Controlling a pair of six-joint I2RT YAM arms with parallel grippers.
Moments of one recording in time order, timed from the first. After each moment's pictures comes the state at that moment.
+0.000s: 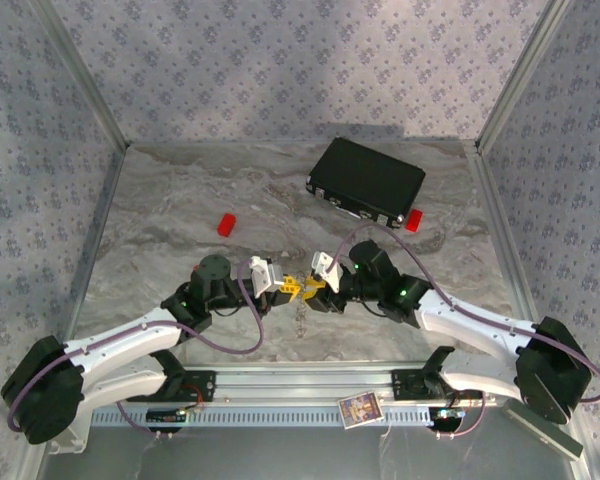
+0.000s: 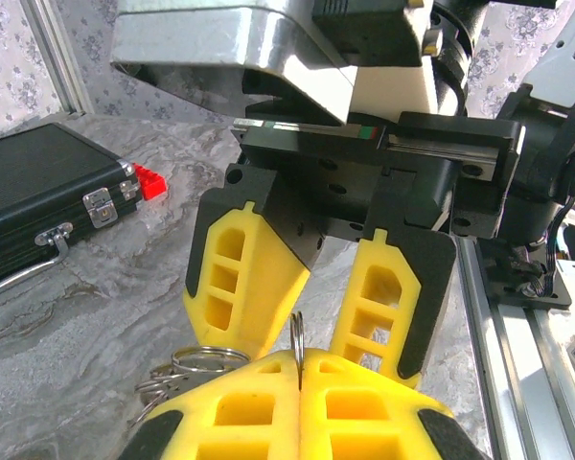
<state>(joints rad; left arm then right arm) -0.81 1.00 0.39 0.39 0.55 0.11 0.82 1.12 0.59 -0.01 -0.44 -0.19</state>
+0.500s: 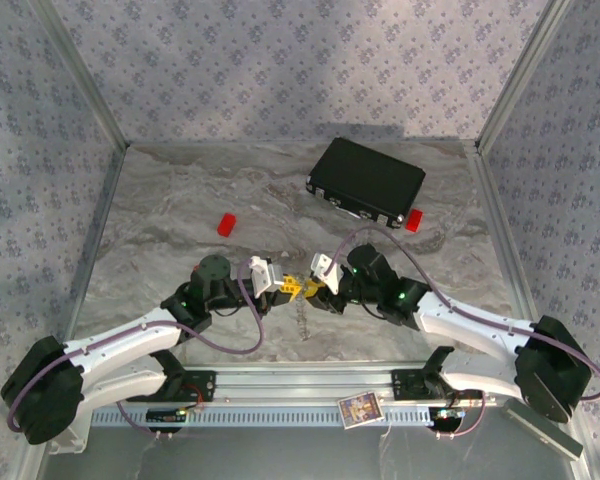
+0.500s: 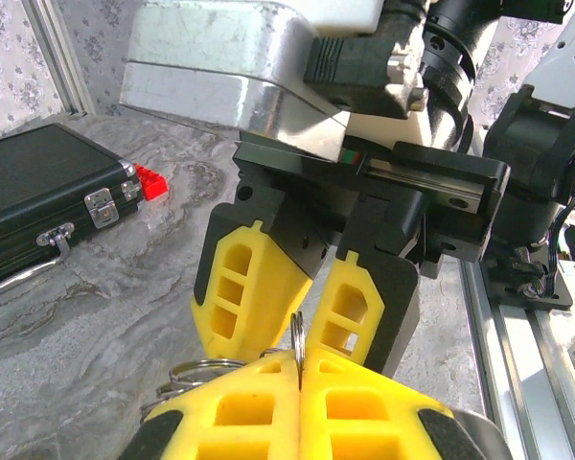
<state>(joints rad) -0.81 0.99 0.39 0.39 0.55 0.11 0.85 1.12 0.57 0.01 -0.35 -0.20</state>
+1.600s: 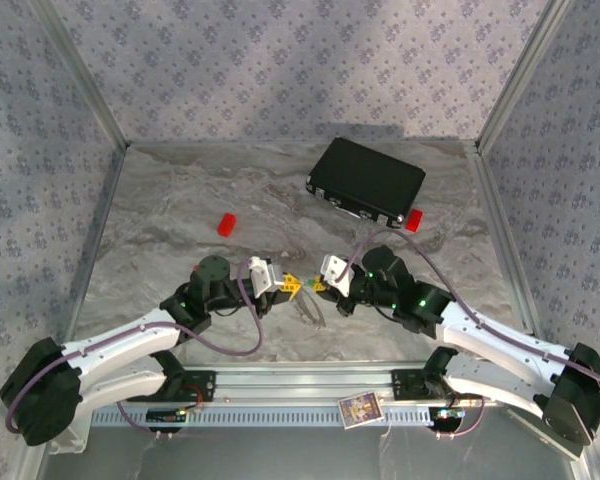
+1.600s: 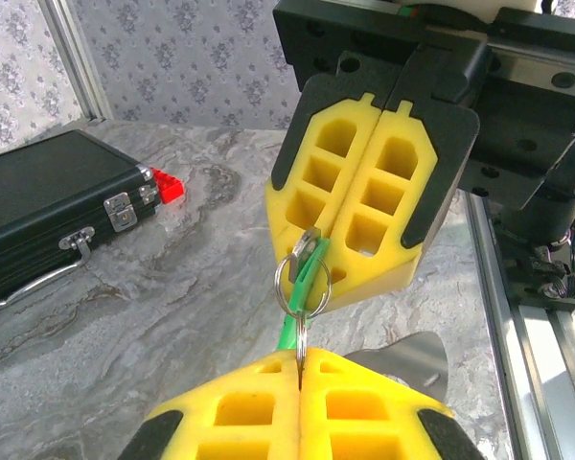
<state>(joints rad) -0.82 0.98 0.39 0.38 0.51 0.14 0.87 0.93 0.60 -0.15 -0.27 -0.31</state>
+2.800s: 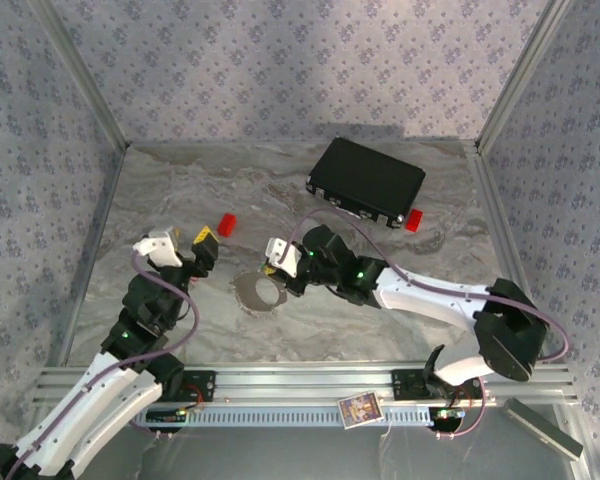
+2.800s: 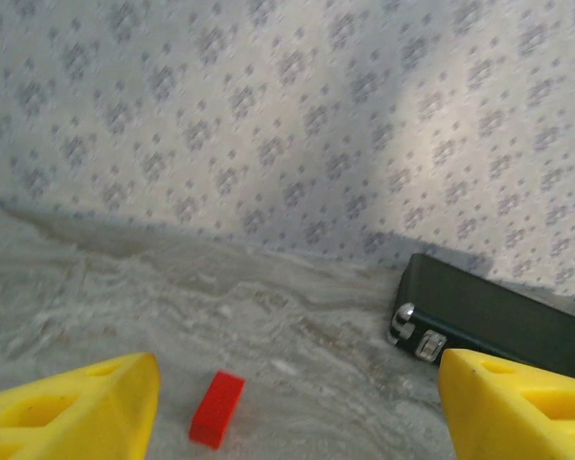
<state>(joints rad) -0.59 0.44 0.41 -0.01 -0.44 -0.32 0.97 1.43 0.90 0.04 -0.20 -0.32</state>
